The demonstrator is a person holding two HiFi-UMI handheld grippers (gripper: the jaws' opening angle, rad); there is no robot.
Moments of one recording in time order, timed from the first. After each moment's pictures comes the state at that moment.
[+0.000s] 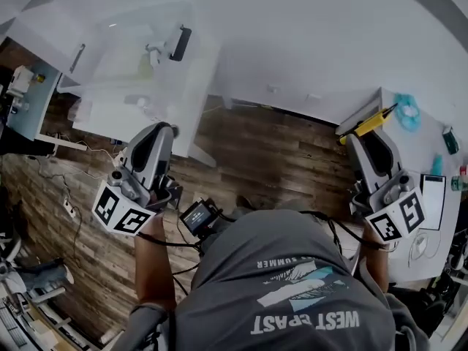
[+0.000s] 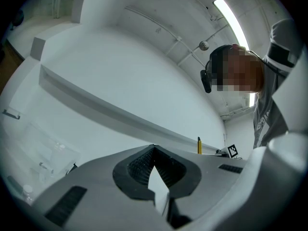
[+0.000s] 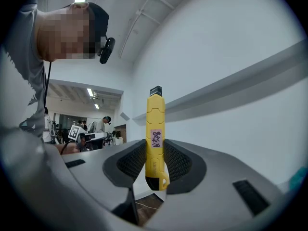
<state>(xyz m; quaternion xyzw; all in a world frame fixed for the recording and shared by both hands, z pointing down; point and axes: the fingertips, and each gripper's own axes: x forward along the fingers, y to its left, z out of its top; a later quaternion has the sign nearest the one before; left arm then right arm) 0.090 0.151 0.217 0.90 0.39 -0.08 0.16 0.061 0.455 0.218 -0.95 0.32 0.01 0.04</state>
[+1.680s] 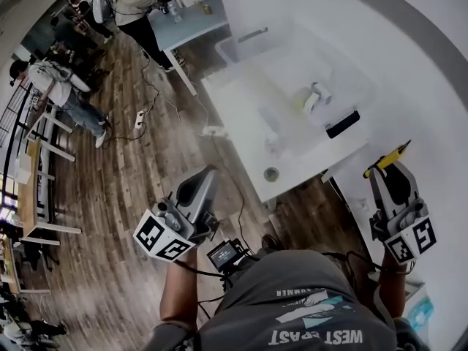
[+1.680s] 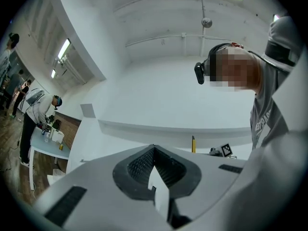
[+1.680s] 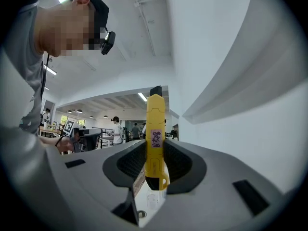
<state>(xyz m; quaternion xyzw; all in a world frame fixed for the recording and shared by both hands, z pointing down) 0.085 -0.011 0.204 0.99 0.01 -0.13 0.10 0.304 0.201 0.206 -0.75 0.66 0.01 0.02</state>
